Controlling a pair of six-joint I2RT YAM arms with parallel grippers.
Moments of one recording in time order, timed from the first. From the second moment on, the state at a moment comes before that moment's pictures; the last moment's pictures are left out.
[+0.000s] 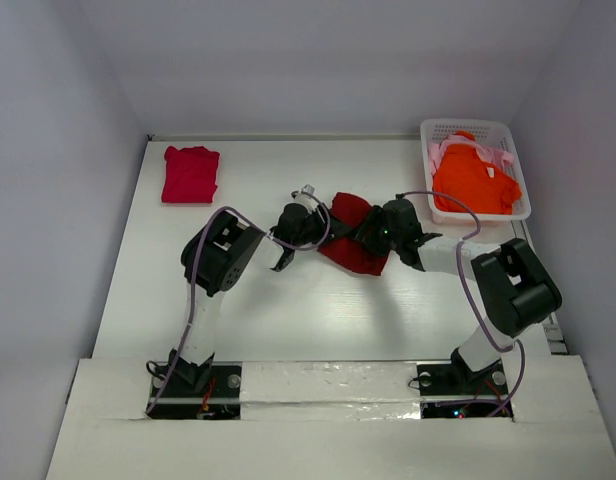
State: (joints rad) left arm -0.61 2.13 0.97 0.83 0.30 -1.01; right arm 0.45 1.65 0.78 0.18 -0.03 0.96
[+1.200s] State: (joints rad) left arm -0.64 2.09 0.94 0.73 0.27 -0.99; right arm 0.46 1.21 0.80 -0.28 0.29 0.94
